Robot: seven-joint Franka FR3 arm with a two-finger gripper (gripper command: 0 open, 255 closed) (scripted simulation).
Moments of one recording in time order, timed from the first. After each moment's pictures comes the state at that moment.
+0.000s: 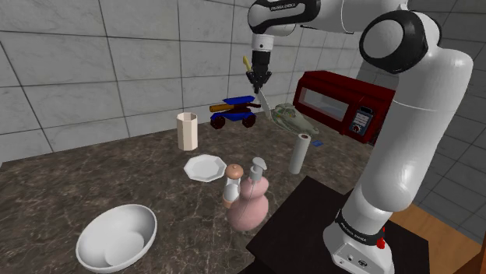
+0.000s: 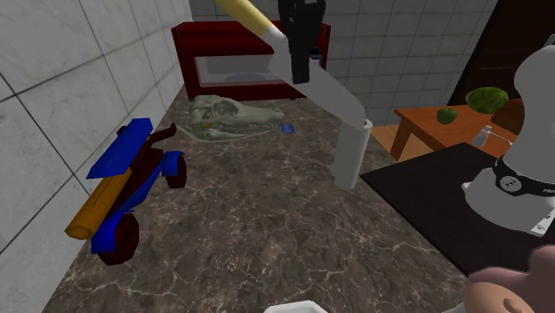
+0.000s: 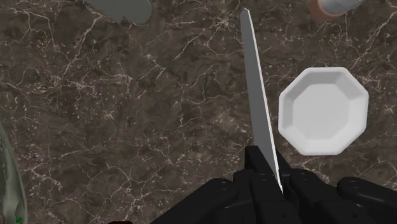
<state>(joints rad) -0.02 0.11 -0.25 -1.63 0.05 1.64 -0.02</state>
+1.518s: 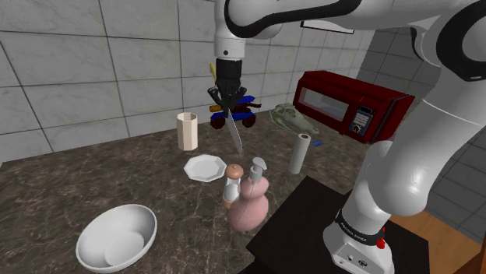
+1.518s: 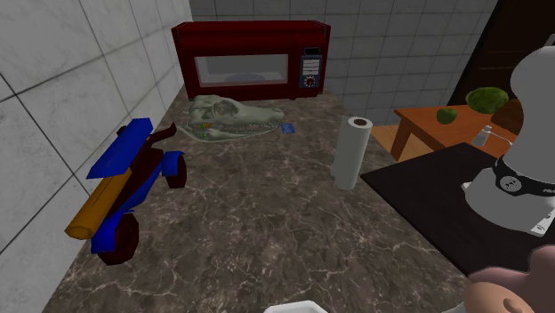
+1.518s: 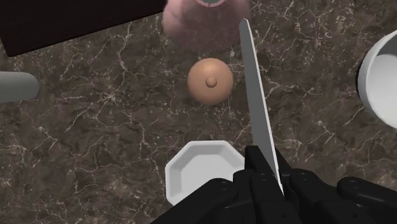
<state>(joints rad) 0.24 -0.16 0.03 -1.97 0.08 1.73 0.52</state>
